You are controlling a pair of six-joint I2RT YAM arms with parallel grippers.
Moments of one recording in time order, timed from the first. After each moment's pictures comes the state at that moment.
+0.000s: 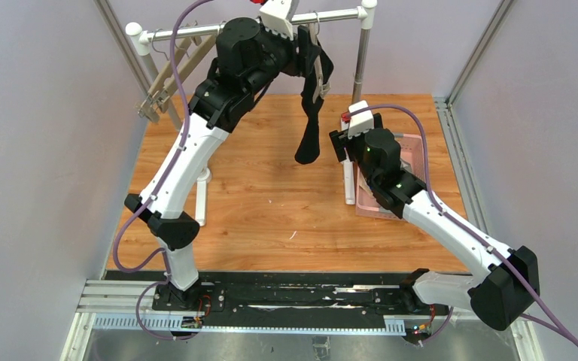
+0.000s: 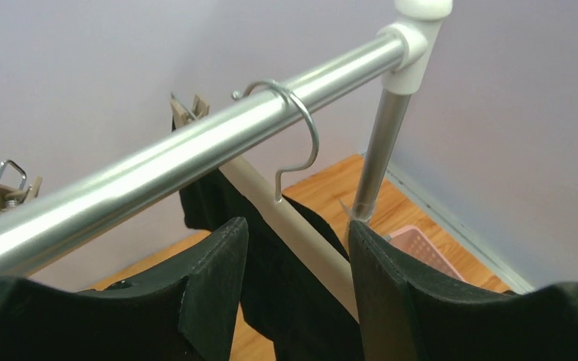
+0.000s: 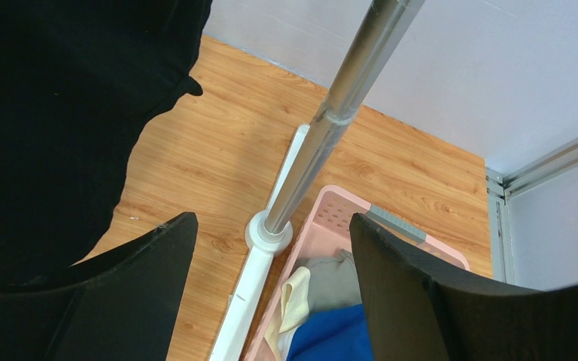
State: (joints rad) left arm -0.66 1.82 2.37 -0.48 -0.06 -0.06; right arm 0.62 1.19 0.98 0.05 0.39 -0.22
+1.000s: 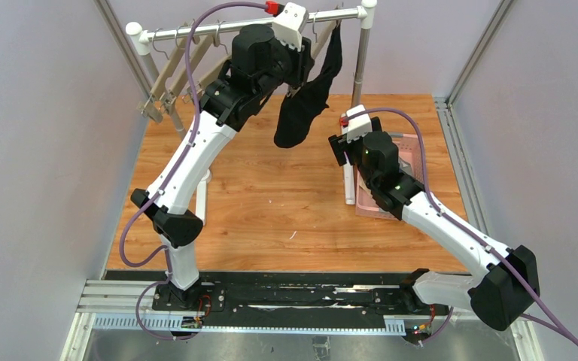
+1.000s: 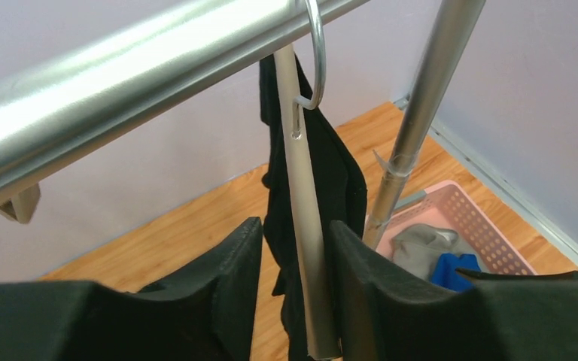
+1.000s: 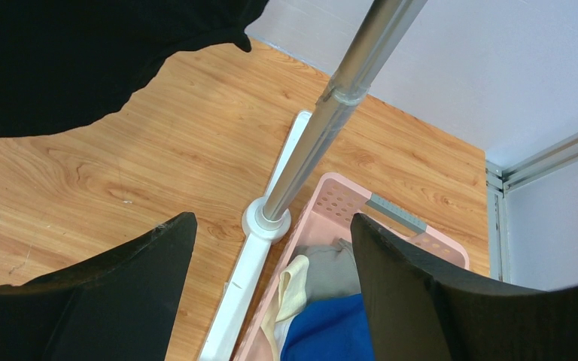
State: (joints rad) left arm -0.66 1.86 2.35 -0.57 -0.11 -0.01; right arm 0.62 1.19 0.95 0.04 0.39 -0.24
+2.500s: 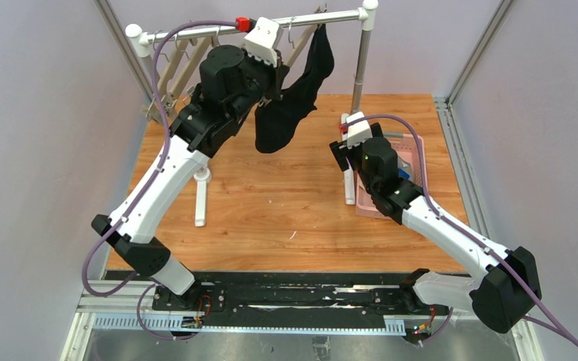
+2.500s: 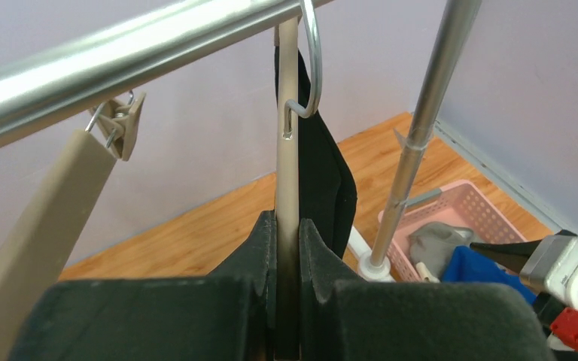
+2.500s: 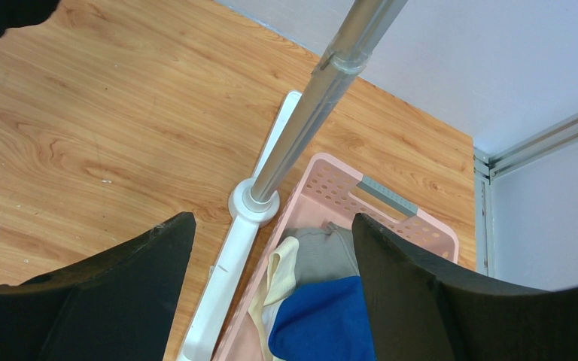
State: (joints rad) left arm -0.66 1.58 1.99 -0.41 -0.15 0.03; right arm 0.62 1.17 0.89 0.06 0.41 -0.27
